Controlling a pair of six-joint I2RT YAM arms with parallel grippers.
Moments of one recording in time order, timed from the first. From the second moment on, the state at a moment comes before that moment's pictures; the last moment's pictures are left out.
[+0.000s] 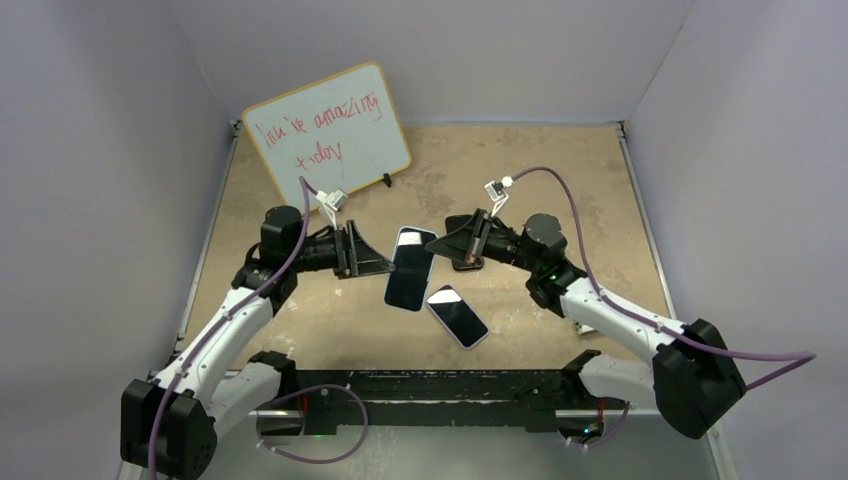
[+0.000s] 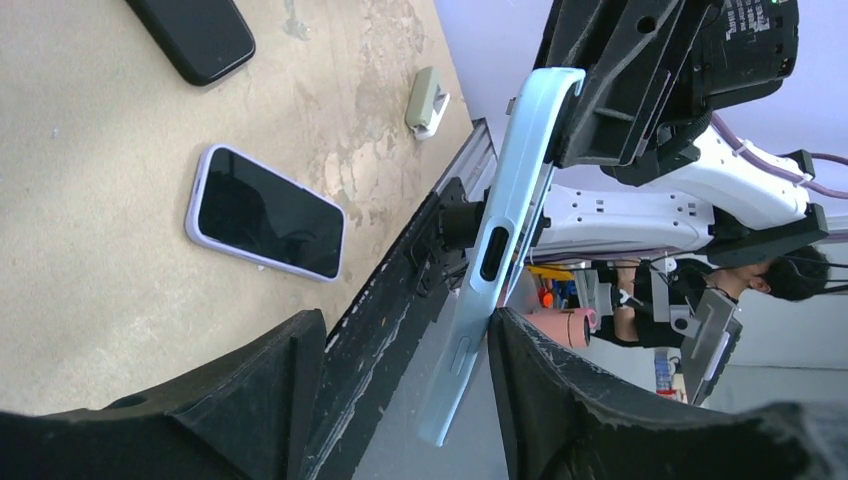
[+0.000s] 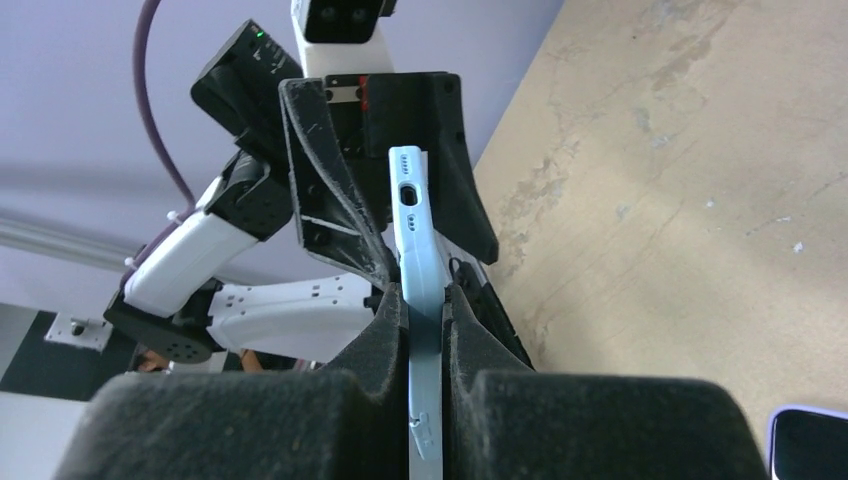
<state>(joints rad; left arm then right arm) -0.28 0.94 0.61 -0.09 0.92 -0.77 0.59 1.16 0.58 0.57 -0.59 1.09</state>
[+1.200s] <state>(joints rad) -0.28 1.02 0.46 0.39 0.99 -1.01 0.64 1.34 0.66 0.62 -0.70 1.11</state>
